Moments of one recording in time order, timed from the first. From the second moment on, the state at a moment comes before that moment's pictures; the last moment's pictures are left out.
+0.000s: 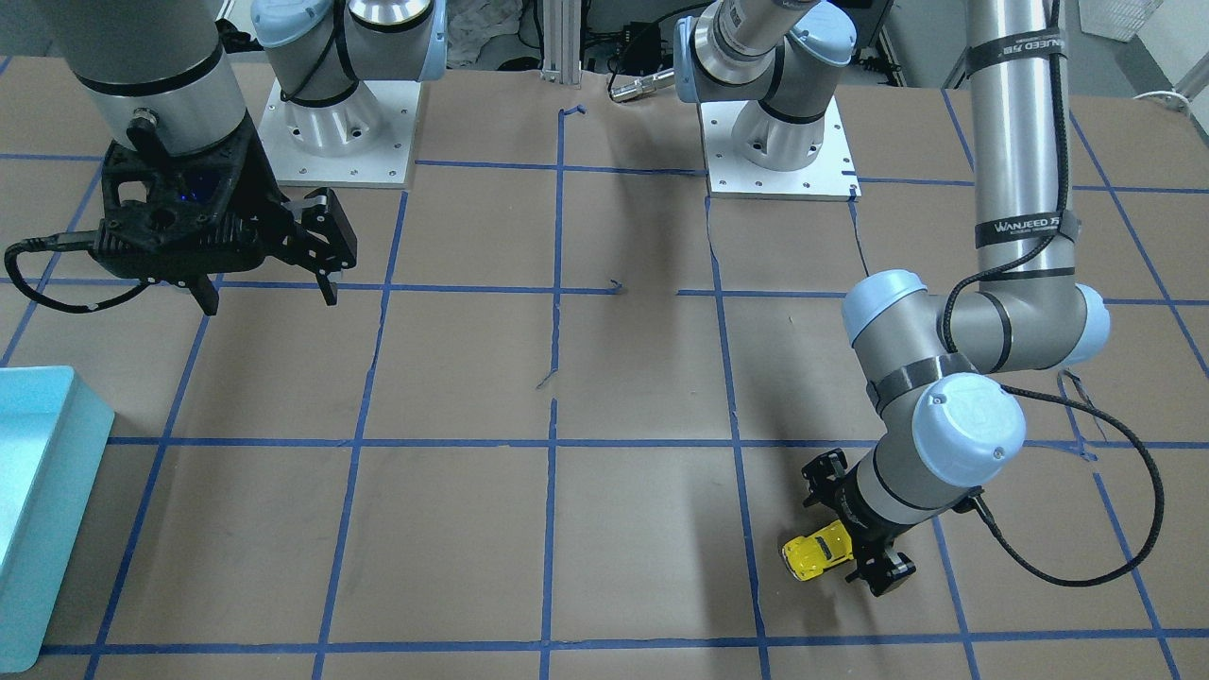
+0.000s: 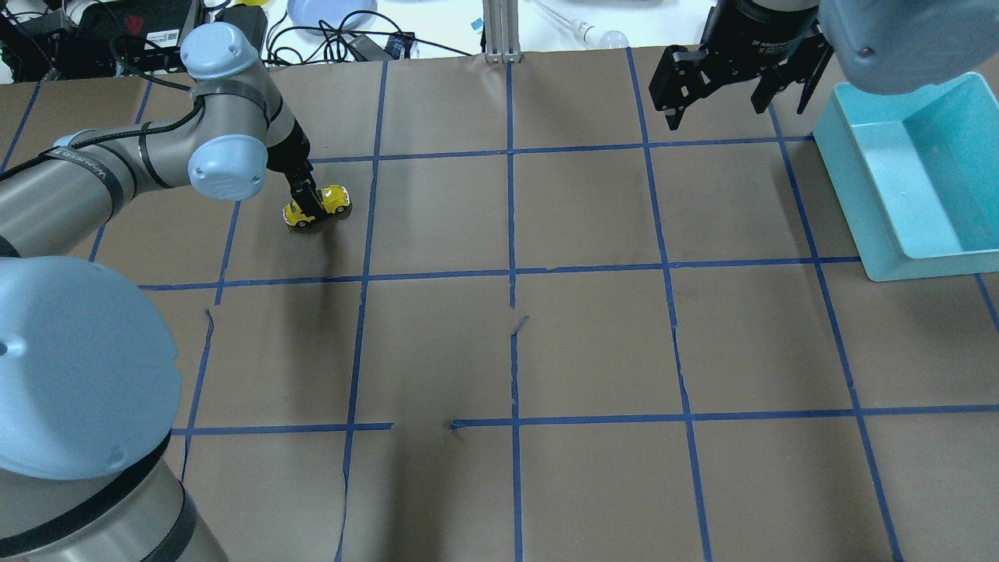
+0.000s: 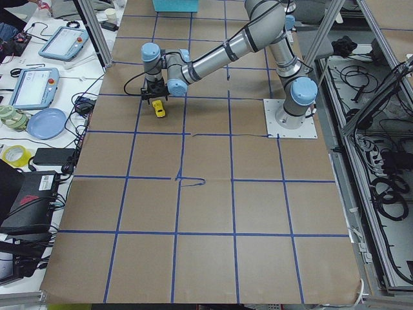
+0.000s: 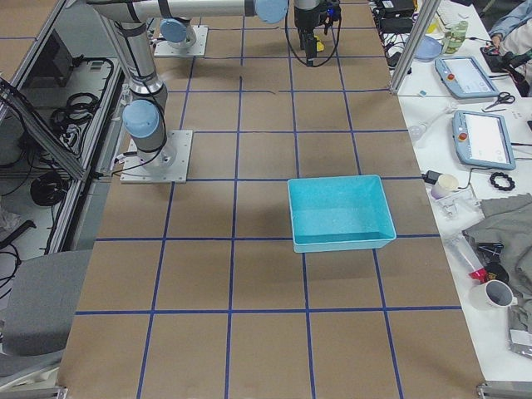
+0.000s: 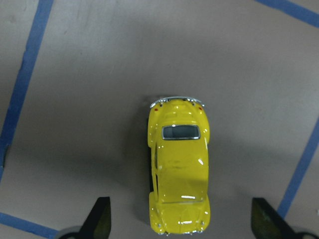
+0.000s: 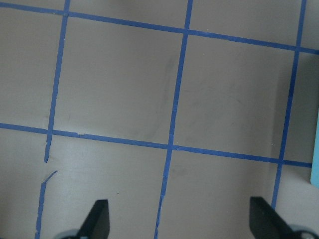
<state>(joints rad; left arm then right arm) -1.45 -2.16 -1.56 -0.94 1.57 -1.84 1.61 -1.46 1.46 -1.68 -1.60 -0.11</state>
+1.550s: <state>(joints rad) -1.46 -2.18 -1.53 -0.88 1.51 -1.79 1.61 -1.46 1.46 -1.68 -1.60 -0.11</state>
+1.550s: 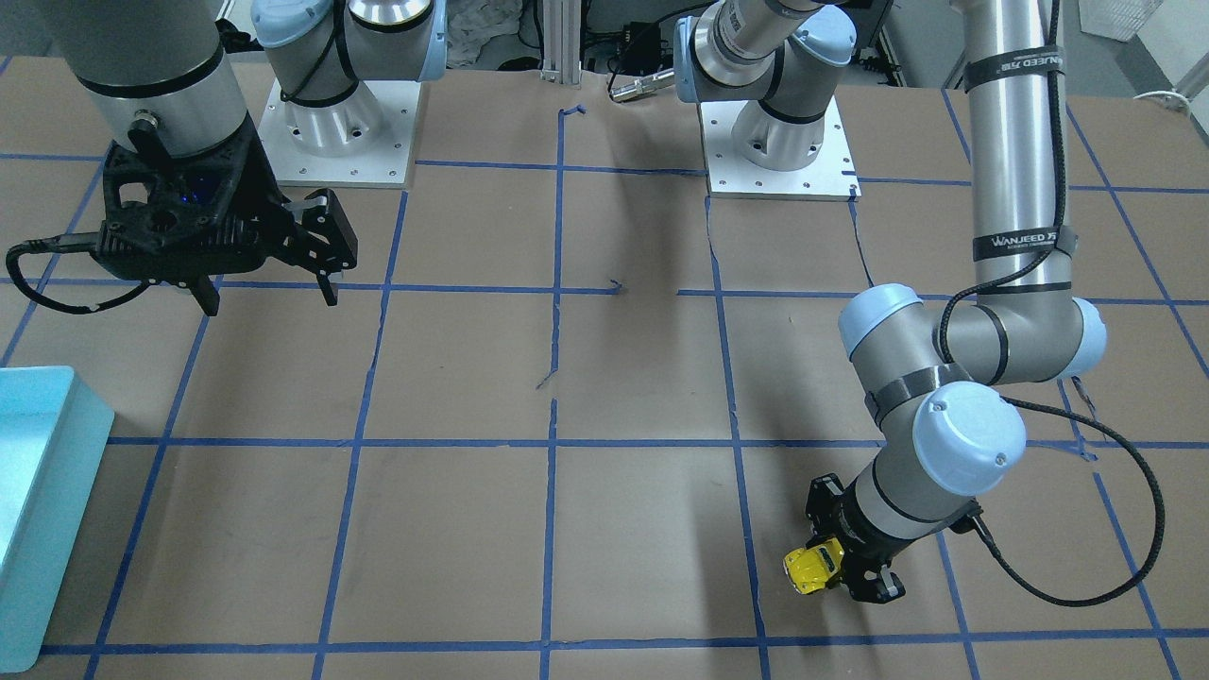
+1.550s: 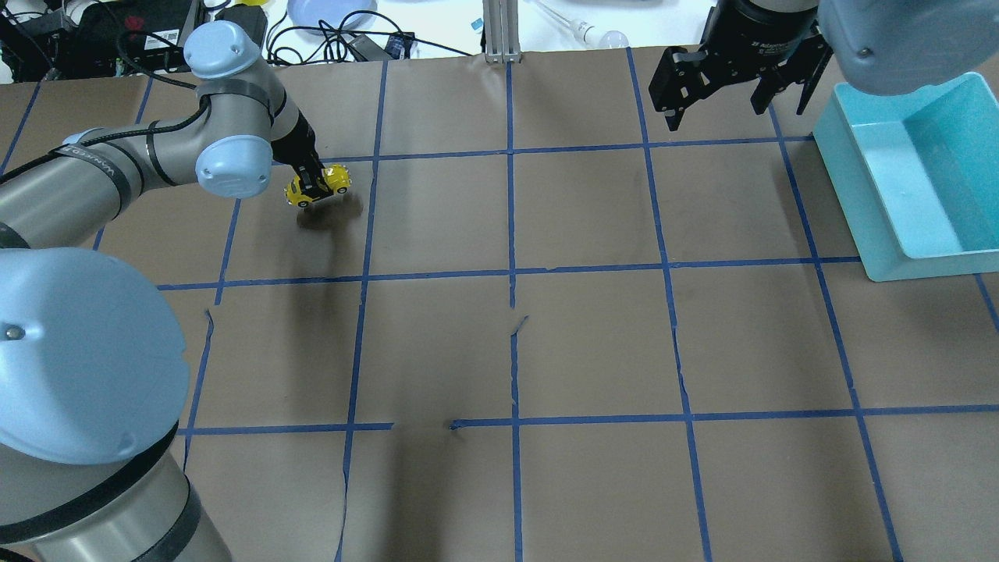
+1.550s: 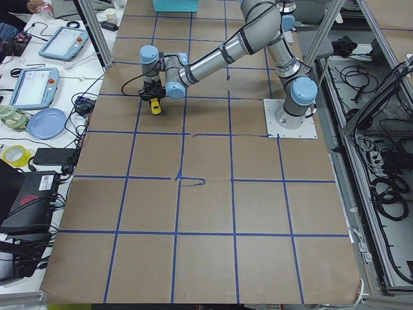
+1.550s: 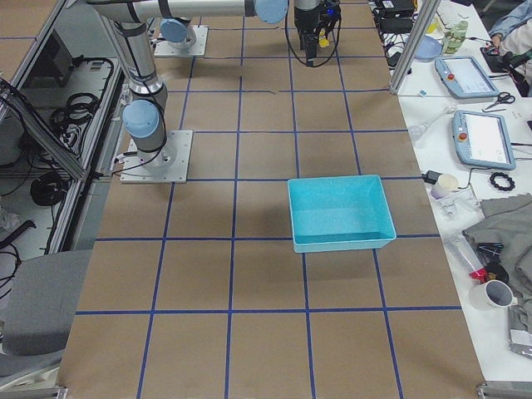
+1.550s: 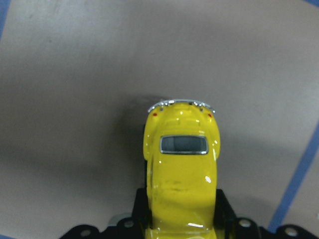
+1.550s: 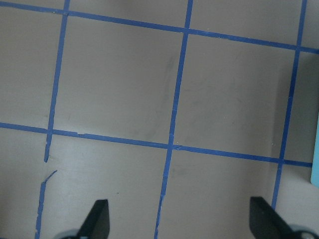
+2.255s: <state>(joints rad) -1.50 -2.18 -1.54 -0.93 1.25 -1.59 1.61 -1.46 1.46 -1.68 -1.60 -0.11</state>
